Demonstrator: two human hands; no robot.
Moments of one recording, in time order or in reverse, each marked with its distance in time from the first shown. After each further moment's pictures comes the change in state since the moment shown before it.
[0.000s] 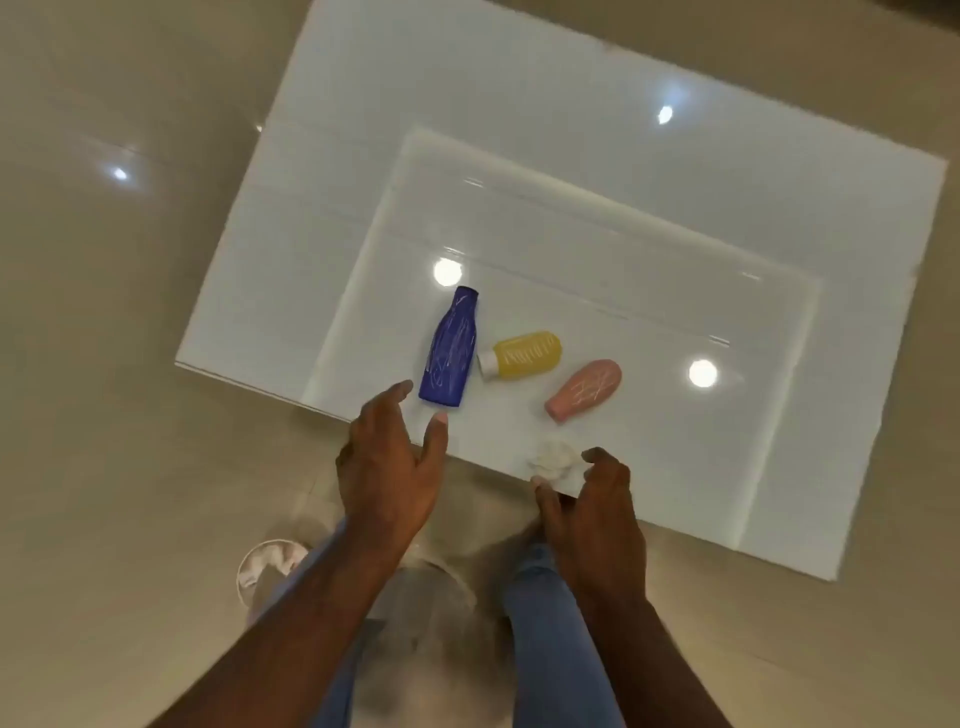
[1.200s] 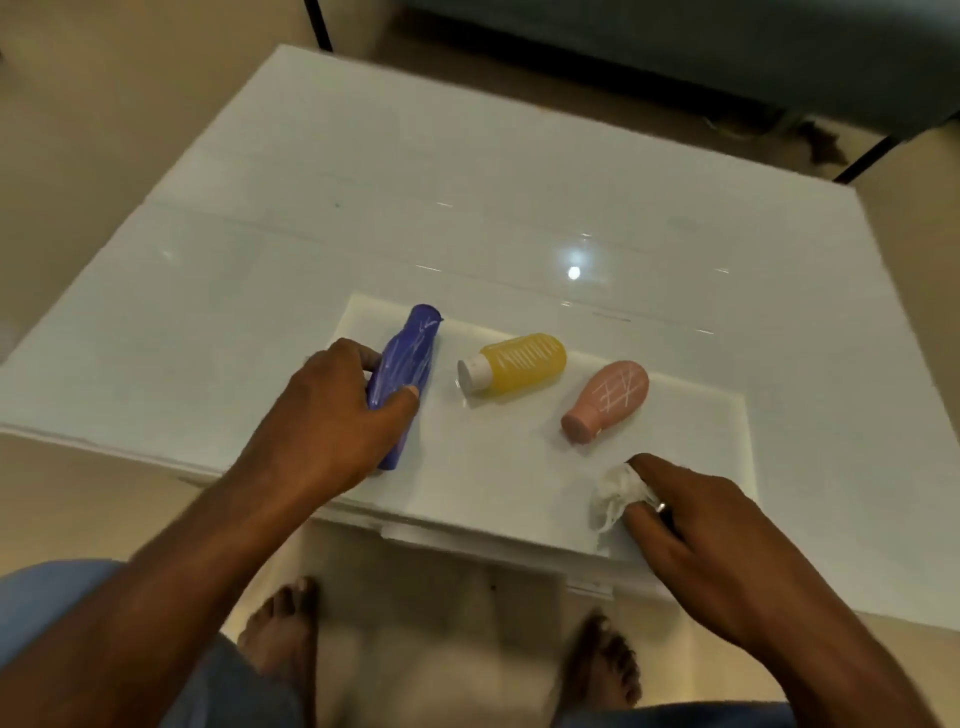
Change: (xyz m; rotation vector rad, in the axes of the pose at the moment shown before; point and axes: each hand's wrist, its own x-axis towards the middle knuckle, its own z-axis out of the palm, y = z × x) left_hand 0.105 -0.047 0.038 0.078 -0.070 0.368; right_hand 0.057 0.044 0.014 -0.155 0.059 -0.298
